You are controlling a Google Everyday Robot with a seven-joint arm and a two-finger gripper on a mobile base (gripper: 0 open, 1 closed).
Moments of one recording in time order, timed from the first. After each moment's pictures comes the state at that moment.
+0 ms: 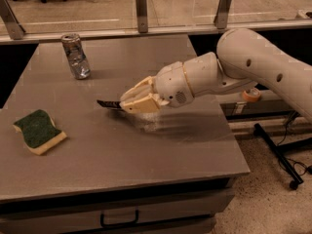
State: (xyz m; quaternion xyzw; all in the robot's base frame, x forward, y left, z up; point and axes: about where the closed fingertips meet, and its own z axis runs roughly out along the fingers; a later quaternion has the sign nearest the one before) arm 0.502 0.056 0.881 -0.60 0.59 0.37 0.39
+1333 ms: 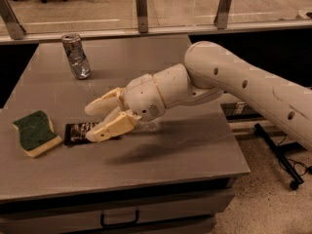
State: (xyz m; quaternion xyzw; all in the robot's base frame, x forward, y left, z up) arm 0.445 0.126 0.884 -0.64 0.49 0.46 0.37
